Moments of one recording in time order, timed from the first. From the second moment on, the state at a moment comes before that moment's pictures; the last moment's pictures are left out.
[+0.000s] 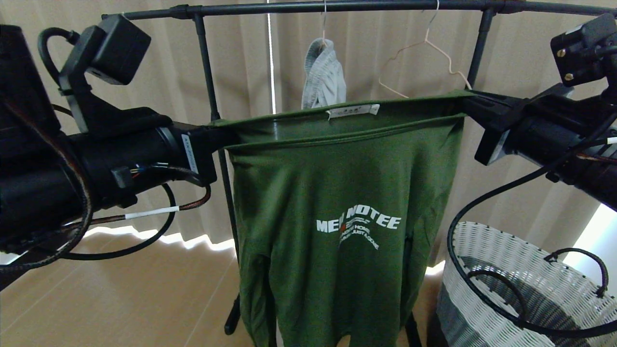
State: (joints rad) left arm -0.55 1.41 -0.94 -0.41 -0.02 -0.03; right arm 0.44 1.44 -0.85 -0.75 -0.04 -0.27
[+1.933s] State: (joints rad) left arm -0.66 1.41 -0.93 -0.44 0.11 0.03; right arm 0.44 1.46 -0.97 -0.66 -0.03 -0.21
